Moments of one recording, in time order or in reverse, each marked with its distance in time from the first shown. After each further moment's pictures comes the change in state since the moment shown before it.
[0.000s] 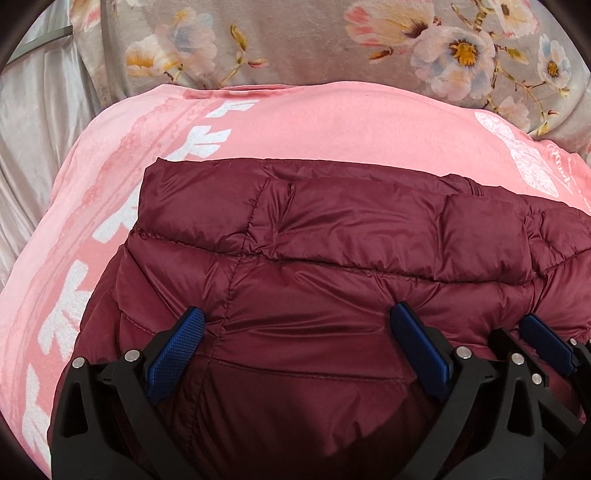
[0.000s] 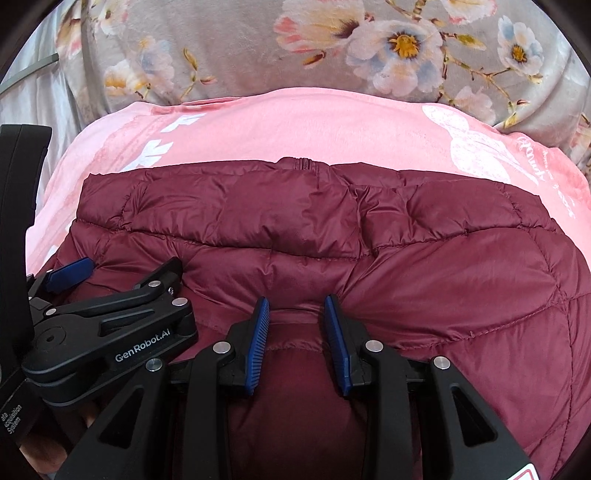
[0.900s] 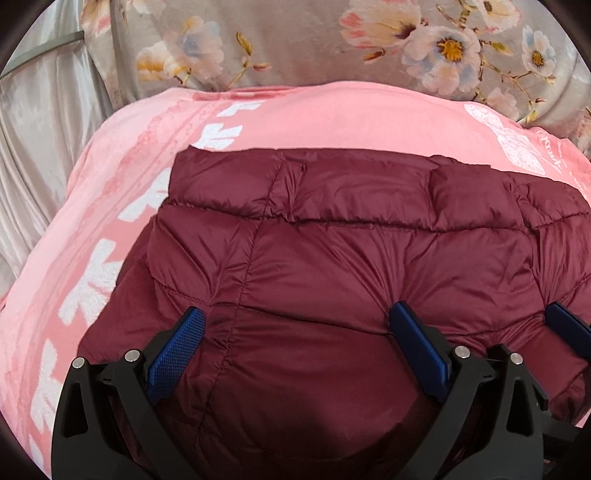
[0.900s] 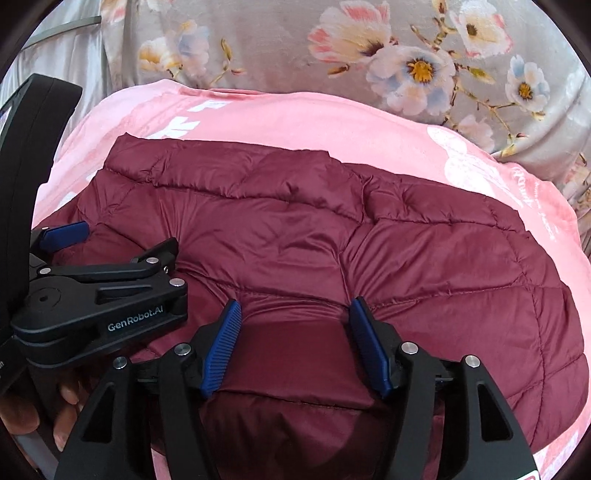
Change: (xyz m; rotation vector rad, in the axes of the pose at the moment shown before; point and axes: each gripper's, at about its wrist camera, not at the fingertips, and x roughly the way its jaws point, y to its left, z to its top) left arm -0.032 0.012 -0.031 0.026 -0.003 0.004; right arm -0.041 0.015 -0.036 -0.145 -0.007 -0.040
